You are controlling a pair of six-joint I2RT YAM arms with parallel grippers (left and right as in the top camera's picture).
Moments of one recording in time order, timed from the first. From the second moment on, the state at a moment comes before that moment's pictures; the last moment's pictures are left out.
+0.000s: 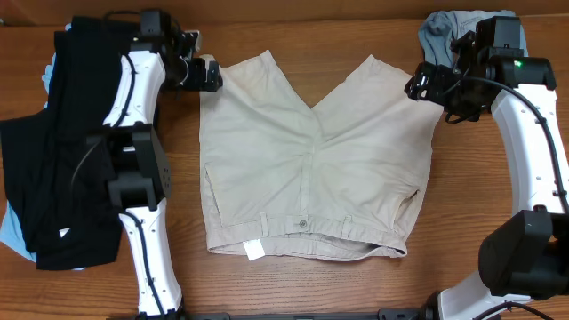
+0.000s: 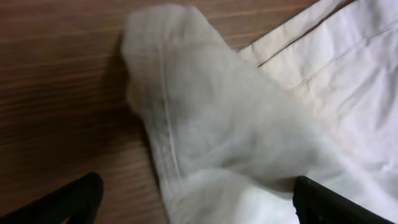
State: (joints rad) left arm 0.05 2.49 2.18 -0.91 0.33 0.10; right arm -0.10 1.78 1.66 -1.03 -0.25 0.23
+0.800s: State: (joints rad) left arm 0.05 2.54 2.20 -0.89 0.39 0.10; right arm -0.10 1.78 1.66 -1.04 -0.25 0.23
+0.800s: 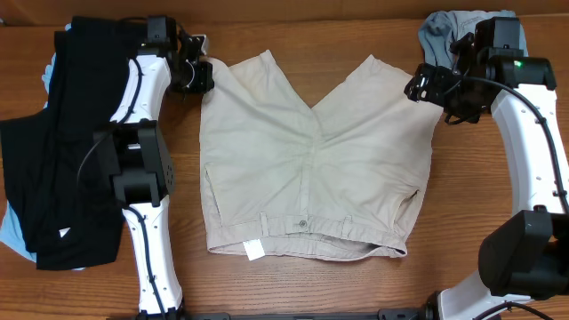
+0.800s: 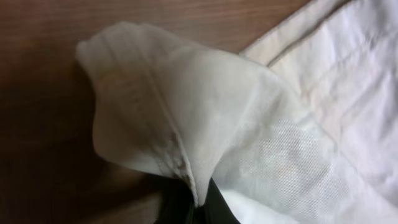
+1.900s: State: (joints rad) left arm 0.00 2.56 2.74 -1.35 0.51 0.16; right arm -0.10 1.78 1.66 -1.03 -0.25 0.23
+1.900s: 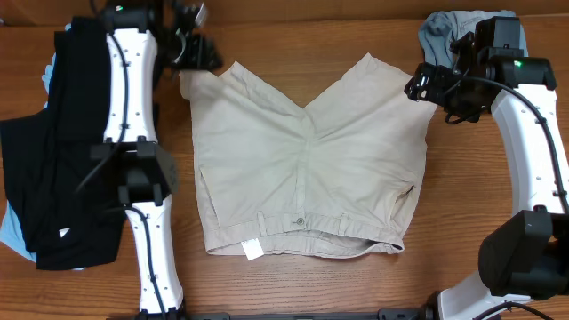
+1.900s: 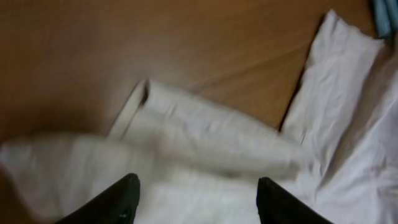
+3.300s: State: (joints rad) left arm -0.20 2.77 2.71 -1.05 0.00 -0.15; right arm -0.10 1.78 1.65 -1.02 -0.25 0.21
